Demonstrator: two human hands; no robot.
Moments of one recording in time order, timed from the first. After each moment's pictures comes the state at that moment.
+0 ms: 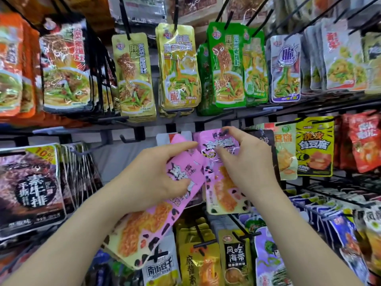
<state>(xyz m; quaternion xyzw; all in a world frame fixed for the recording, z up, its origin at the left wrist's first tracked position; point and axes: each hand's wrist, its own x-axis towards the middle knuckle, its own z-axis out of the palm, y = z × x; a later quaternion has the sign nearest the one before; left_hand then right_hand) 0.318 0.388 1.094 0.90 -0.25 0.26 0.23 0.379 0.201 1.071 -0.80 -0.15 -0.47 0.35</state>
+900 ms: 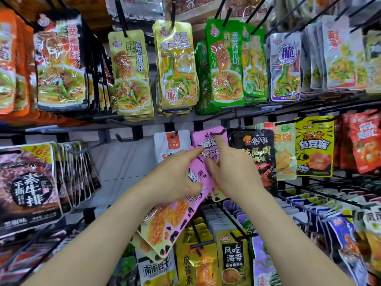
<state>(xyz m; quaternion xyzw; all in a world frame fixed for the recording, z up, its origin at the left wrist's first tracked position) 0.372 0.363 1.077 0.93 -0.22 0.20 0.20 0.406 0.210 1.057 -0.86 -0.18 -0.41 0.23</state>
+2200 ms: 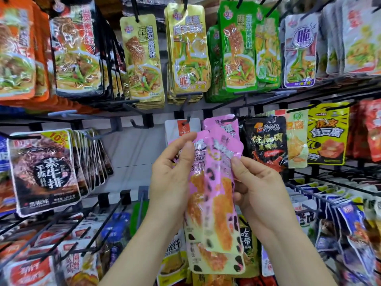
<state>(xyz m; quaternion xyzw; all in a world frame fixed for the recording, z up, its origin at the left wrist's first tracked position) 0.322 0.347 1.037 0.62 -0.18 0.30 0.70 0.334 0.217 1.014 -0.52 -0.20 -0.10 0.83</state>
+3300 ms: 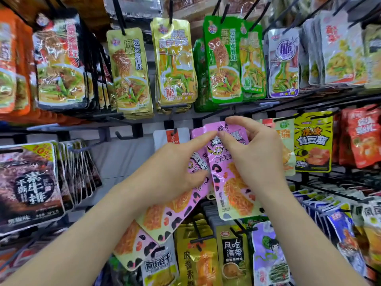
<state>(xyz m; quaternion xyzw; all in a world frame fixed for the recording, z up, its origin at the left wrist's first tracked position) 0.330 0.357 1.093 0.91 -0.25 0.27 0.18 0.369 0.191 1.073 -0.69 -0.17 -0.49 0.51</state>
